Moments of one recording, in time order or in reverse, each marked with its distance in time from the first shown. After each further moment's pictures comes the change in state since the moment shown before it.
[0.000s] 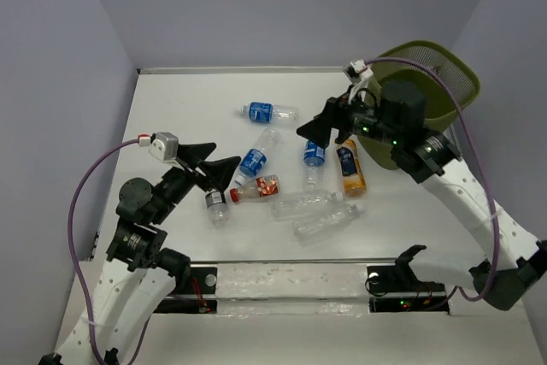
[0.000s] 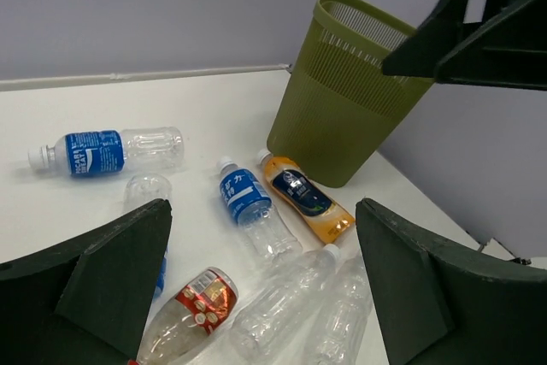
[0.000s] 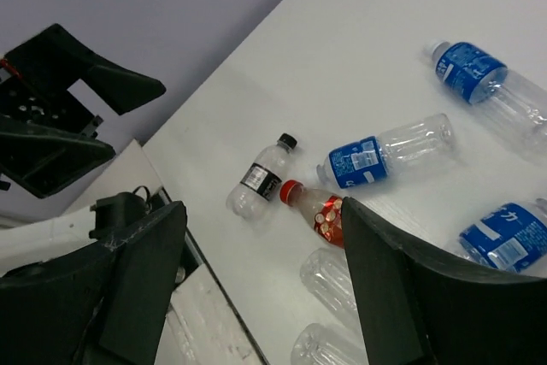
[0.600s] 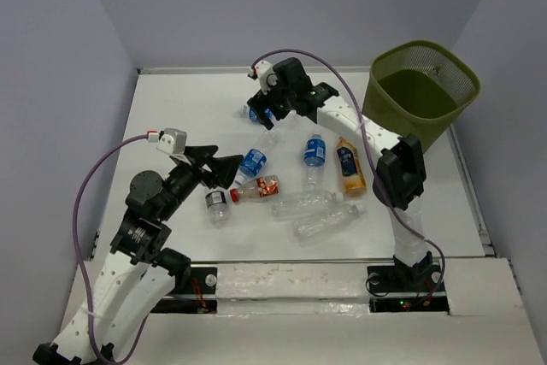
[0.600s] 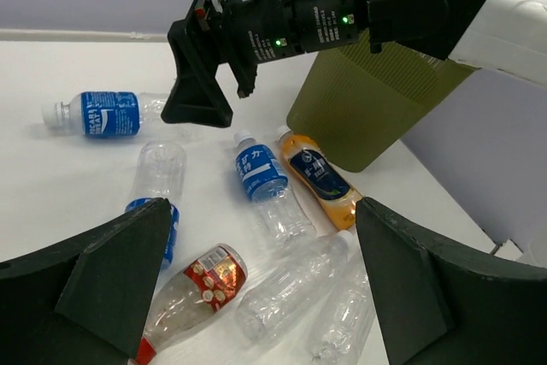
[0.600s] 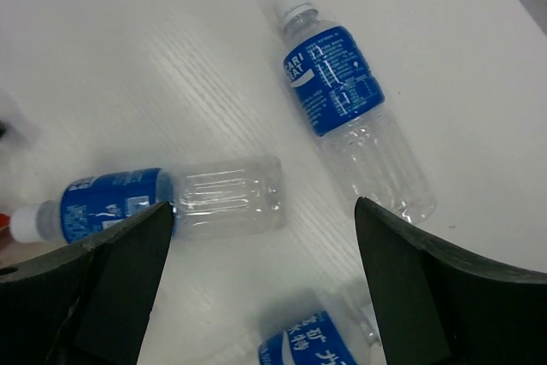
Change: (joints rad) left arm -0.045 0.048 0.000 -0.044 -0.088 -0.008; right arm 0.112 0.943 0.618 -0.146 0.245 -0.562
